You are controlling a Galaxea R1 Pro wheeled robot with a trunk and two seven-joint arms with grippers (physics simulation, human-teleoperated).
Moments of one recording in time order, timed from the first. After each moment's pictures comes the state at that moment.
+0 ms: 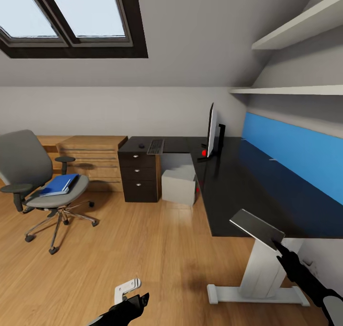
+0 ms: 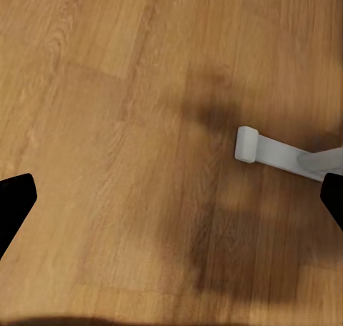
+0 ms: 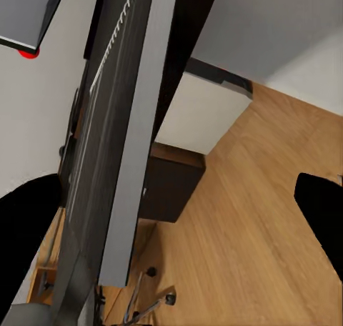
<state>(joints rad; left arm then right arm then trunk) -0.04 0.00 -0.30 -1.27 0.67 0.42 0.33 -0.32 -0.21 -0.61 -0.83 -0.85 0.51 0.50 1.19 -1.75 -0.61</state>
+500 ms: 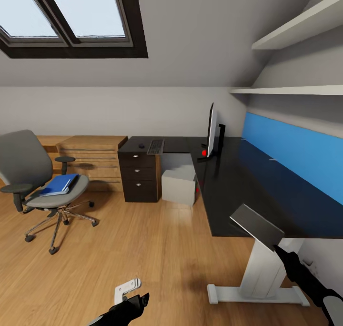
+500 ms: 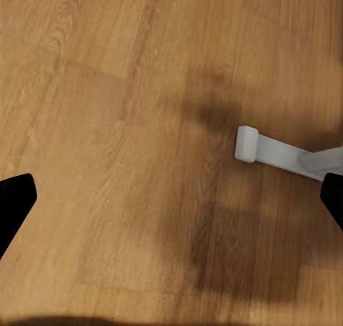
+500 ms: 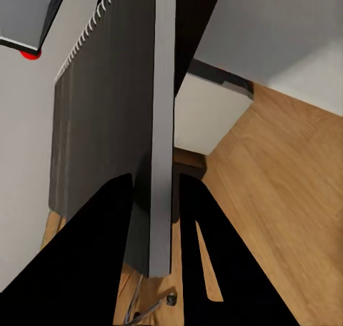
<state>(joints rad) -0.04 0.00 -0.30 -1.27 0.67 0.42 0.33 -0.32 -0.21 -0.61 -0.84 -0.86 0.51 0.50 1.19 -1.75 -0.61</state>
